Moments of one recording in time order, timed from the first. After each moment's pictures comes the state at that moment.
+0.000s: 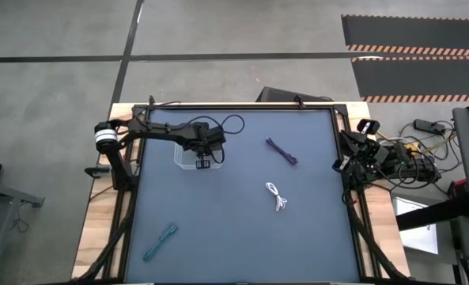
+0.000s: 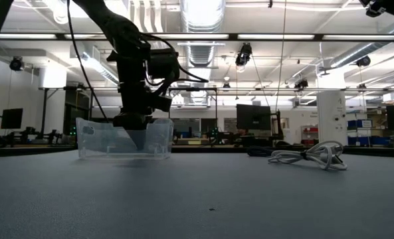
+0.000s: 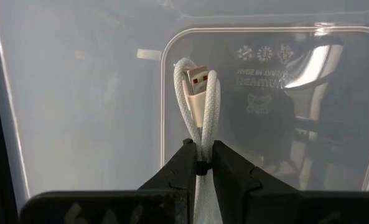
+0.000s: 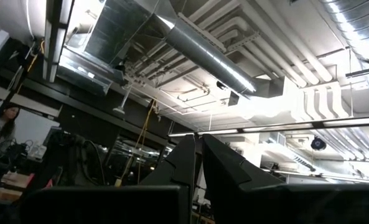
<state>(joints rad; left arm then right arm) 0.32 1.75 1.08 -0.64 -0.29 0.29 0.06 0.01 0.13 0.63 0.29 -0.67</state>
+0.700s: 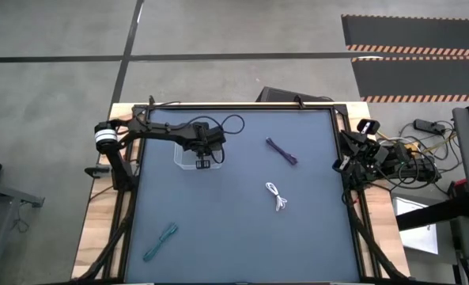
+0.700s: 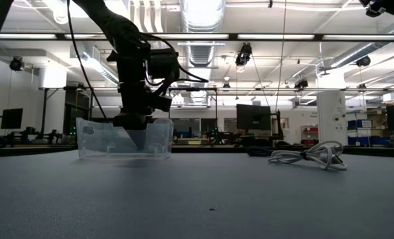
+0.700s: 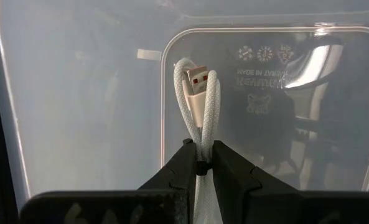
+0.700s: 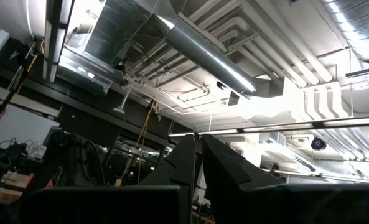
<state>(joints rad) 0.32 1.75 1.08 -0.64 -0.29 0.29 0.06 0.01 0.13 0.63 0.29 -0.67</state>
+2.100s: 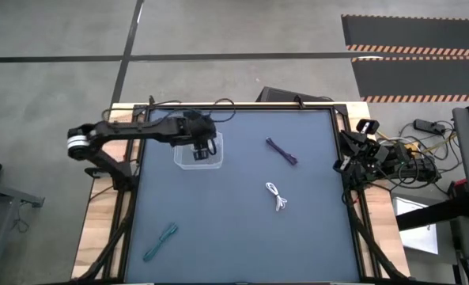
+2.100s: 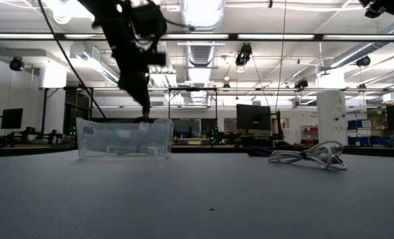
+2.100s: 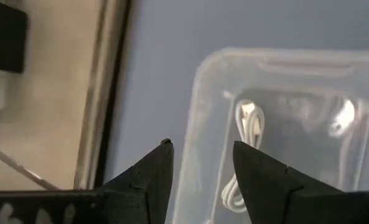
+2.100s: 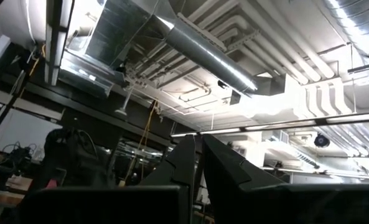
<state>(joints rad) 0.30 1.47 1.09 -0.64 -0.40 0.26 0.06 0.01 0.13 0.63 0.29 -0.63</state>
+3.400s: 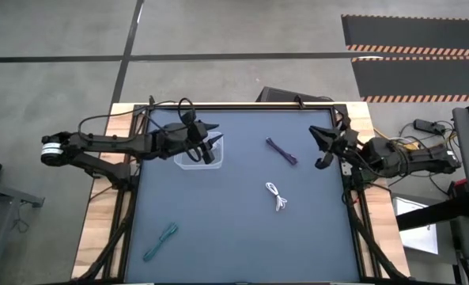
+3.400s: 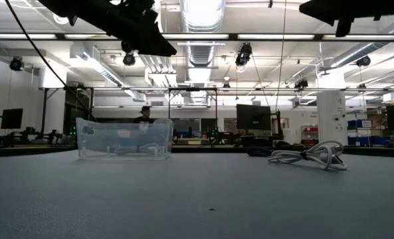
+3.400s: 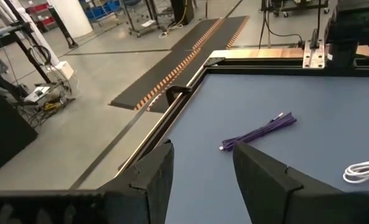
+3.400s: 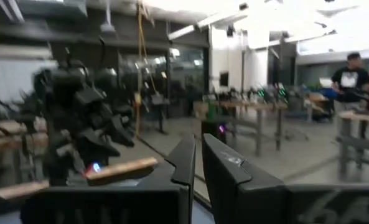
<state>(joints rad) 0.15 1.18 0.78 0.15 -0.37 0.12 0.06 0.54 0.36 0.36 0.56 -0.15</state>
